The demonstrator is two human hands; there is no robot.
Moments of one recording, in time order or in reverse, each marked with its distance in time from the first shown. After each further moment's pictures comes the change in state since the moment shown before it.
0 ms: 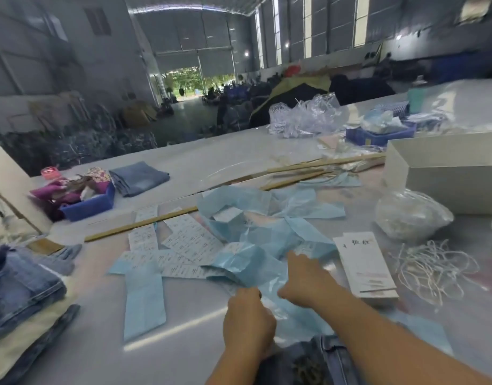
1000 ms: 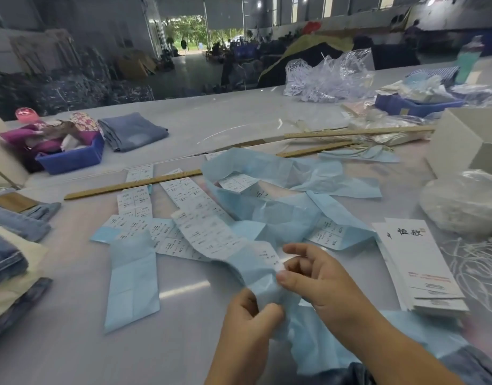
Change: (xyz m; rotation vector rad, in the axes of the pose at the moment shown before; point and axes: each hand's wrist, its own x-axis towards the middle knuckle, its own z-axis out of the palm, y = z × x) left_hand 0.002 -0.030 -0.020 -1.297 -0.226 0.001; right_hand -0.006 -0.025 0.028 1.297 -0.121 -0.080
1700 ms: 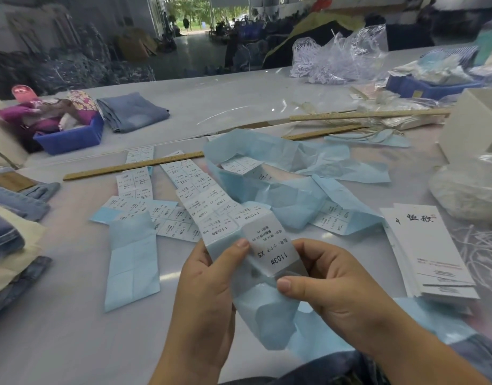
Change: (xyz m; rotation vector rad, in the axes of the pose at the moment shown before) left_hand 0.001 0.042 -0.015 -0.293 0.184 0.047; right_hand -0.019 -0.008 0.004 0.182 -0.266 -0.097
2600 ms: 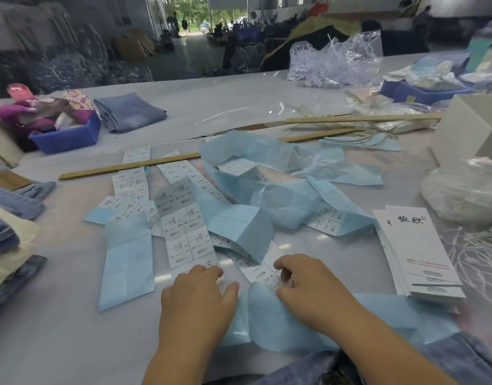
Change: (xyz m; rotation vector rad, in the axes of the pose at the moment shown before) left_hand 0.014 -0.025 -0.042 1.797 0.114 -0.005; right_hand 0.021 0.035 -0.020 -1.243 0.188 0.244
